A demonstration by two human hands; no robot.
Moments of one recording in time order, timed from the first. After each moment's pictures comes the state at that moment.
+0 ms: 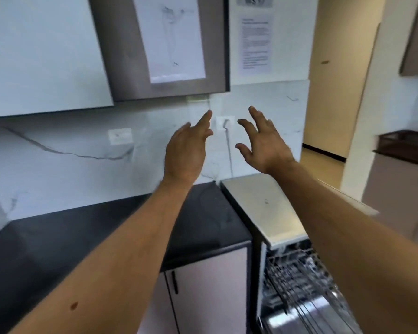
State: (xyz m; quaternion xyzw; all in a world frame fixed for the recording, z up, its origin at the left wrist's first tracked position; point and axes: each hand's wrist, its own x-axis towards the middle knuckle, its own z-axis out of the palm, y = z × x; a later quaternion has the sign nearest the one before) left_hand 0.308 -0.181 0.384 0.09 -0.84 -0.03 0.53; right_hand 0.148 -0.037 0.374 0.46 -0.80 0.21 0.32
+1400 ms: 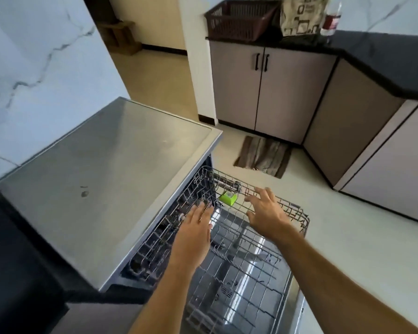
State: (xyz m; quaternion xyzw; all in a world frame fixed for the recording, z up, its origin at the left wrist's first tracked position) left_hand -0.082 0.106 -0.031 -0.15 -0.98 -0.12 -0.03; right_hand -0.114 0.330 -0.023 -0.01 -0.97 0.20 -0.12
